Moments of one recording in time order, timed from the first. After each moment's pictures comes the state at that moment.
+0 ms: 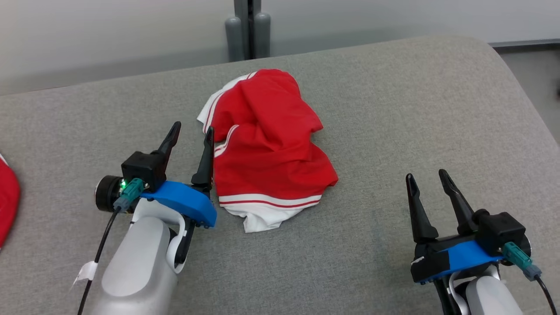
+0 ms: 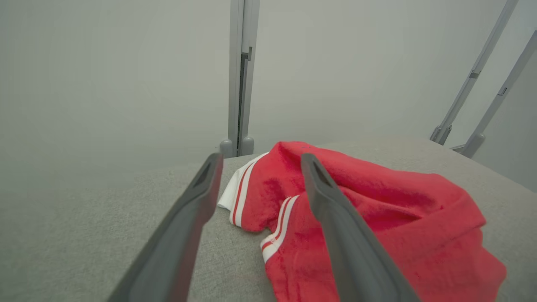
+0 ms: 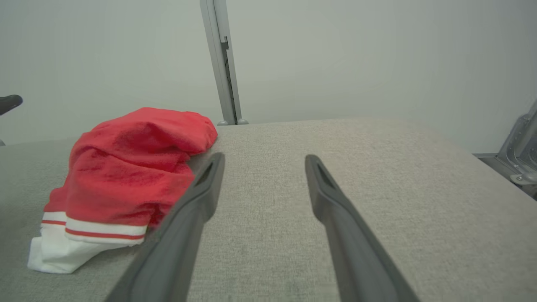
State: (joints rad) left arm -0.52 0.10 -0.26 0.63 -0.27 -0.13 -0.26; right arm -0.19 -0.05 0.04 0.26 0.14 0.13 -0.26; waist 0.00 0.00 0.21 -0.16
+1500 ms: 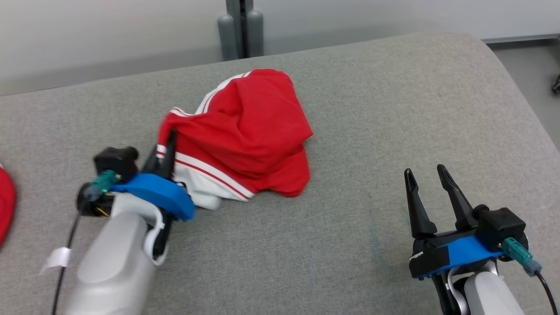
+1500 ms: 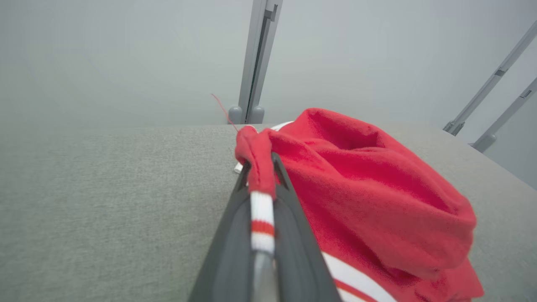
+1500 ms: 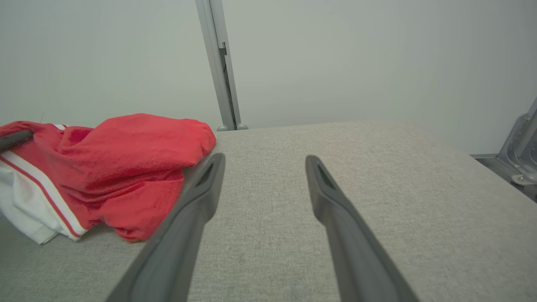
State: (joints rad) left arm -0.61 0.15 -0.36 0.83 -0.49 -0.12 -0.26; right arm -0.21 -0.05 0.05 0.27 0.16 0.13 -0.26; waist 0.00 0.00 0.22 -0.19
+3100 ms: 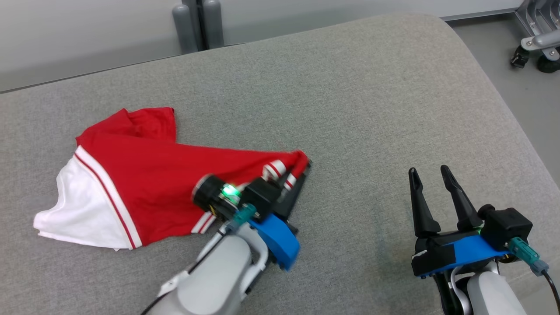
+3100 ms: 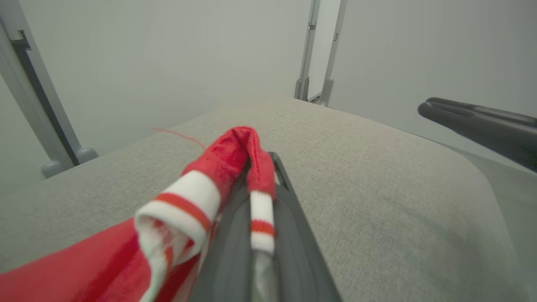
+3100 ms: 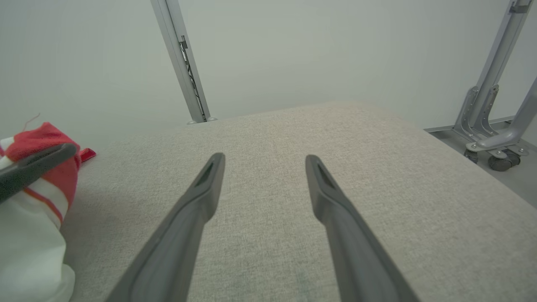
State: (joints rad) left arm -0.57 0.06 -0.72 0.60 -0.32 -0.12 -0.25; right arm -0.21 -0.05 0.04 0.27 0.22 0.13 -0.26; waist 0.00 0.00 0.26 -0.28
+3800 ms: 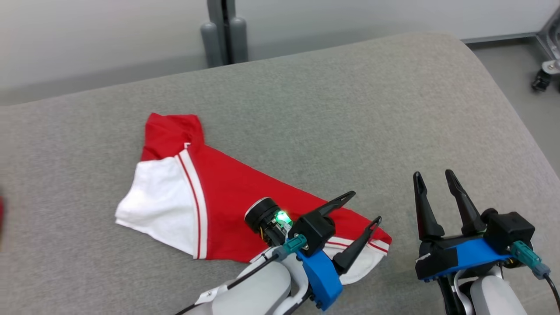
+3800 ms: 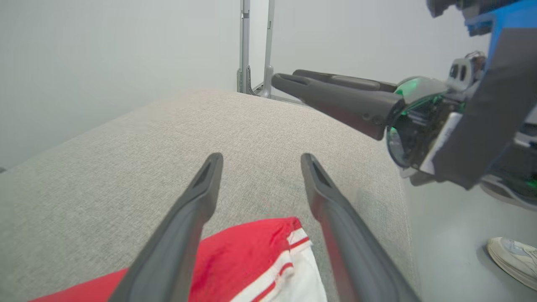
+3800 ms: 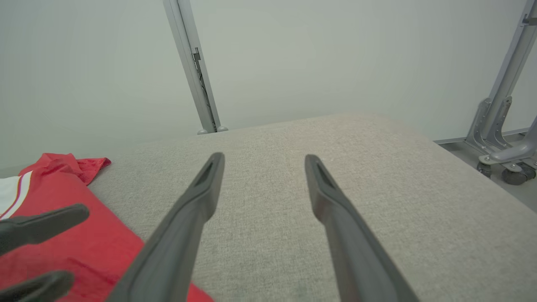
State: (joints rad) left arm -0.62 0.05 -1.11 0.58 -0.55 -0.09 -0.26; right arm -0.20 -0.05 0.02 0.28 0.21 0.13 -0.26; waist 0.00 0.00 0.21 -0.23
